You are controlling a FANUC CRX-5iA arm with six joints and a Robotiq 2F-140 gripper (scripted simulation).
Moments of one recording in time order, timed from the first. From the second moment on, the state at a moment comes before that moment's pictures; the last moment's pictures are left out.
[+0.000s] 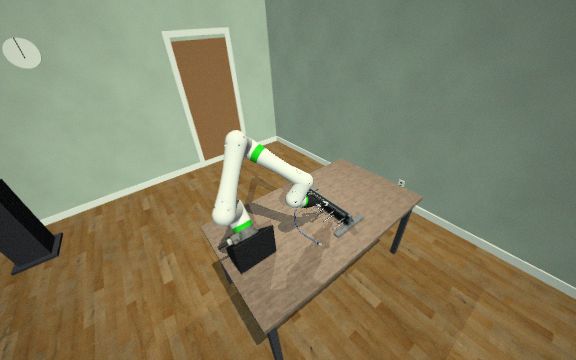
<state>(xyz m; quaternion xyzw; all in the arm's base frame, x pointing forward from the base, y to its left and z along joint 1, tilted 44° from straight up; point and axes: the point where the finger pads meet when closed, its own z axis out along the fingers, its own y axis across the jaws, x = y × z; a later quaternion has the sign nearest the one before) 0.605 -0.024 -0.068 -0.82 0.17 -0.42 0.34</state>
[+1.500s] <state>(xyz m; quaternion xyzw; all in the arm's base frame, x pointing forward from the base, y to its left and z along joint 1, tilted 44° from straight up) 0.530 -0.062 -0.031 -0.82 0.17 -0.42 0.34</state>
